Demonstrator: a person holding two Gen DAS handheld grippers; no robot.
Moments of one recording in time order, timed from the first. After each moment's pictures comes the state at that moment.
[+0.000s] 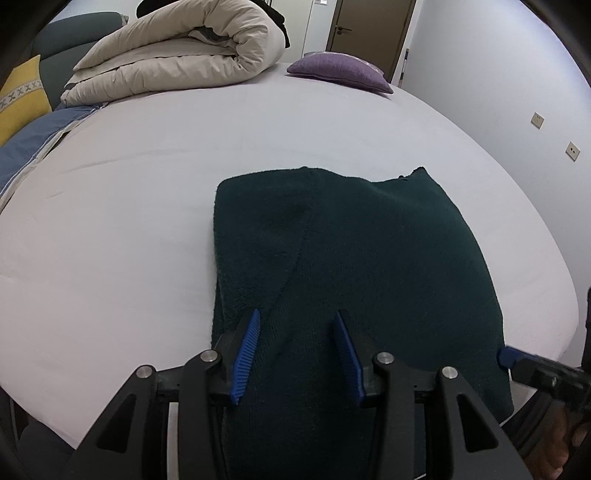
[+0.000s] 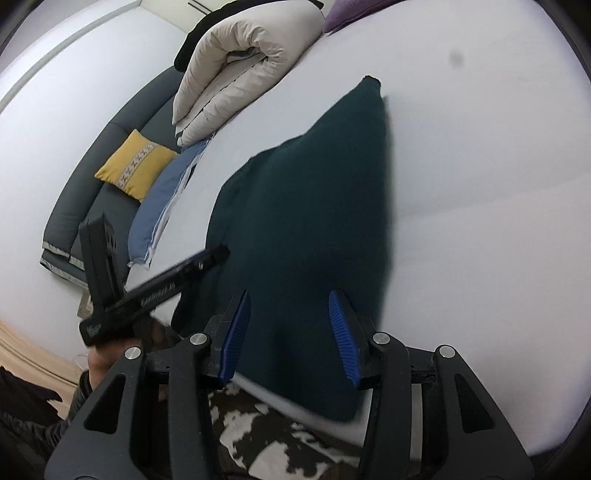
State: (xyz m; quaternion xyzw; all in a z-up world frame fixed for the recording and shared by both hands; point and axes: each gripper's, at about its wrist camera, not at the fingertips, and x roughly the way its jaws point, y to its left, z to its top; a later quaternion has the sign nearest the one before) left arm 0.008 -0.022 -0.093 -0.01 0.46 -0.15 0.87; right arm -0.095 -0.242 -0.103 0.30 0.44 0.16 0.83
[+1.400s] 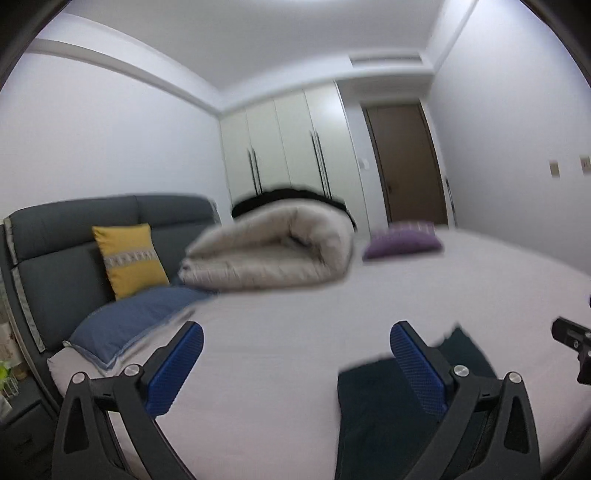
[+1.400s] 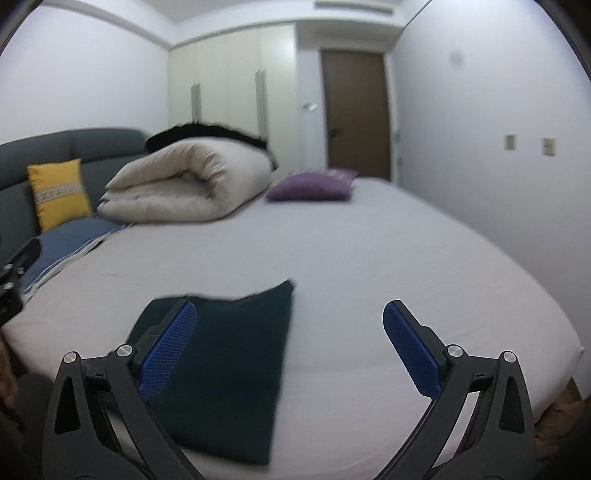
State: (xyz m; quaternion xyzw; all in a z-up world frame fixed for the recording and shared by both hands) left arm -0.124 0.002 0.053 0.10 0.11 0.01 0.99; right arm -0.203 -0.197 0.050 0.04 0.22 -0.09 0.97
